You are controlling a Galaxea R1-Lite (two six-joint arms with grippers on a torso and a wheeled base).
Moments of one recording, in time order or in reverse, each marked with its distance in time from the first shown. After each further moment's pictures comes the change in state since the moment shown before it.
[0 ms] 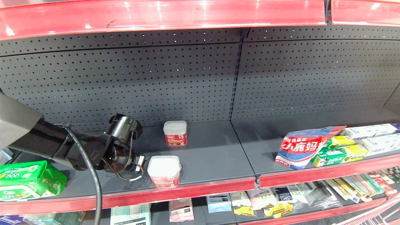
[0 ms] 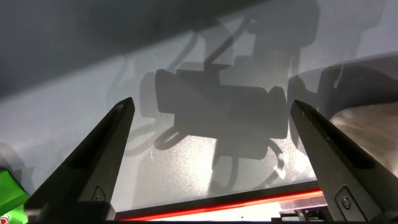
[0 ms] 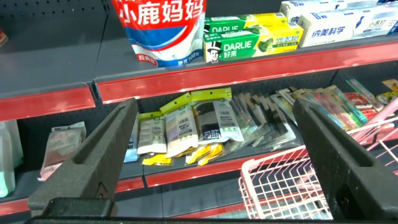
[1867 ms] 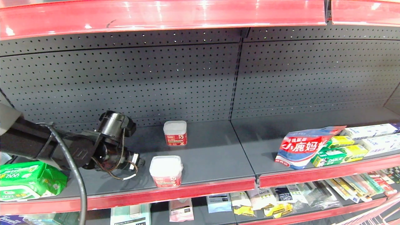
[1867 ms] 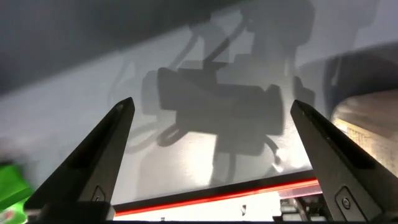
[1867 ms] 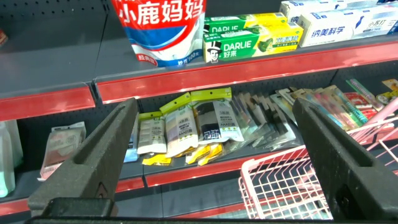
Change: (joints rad) left arm 0.033 -0.069 0.023 0.015 -0.007 0.007; right arm 0.000 0.000 0.000 0.000 0.000 0.000
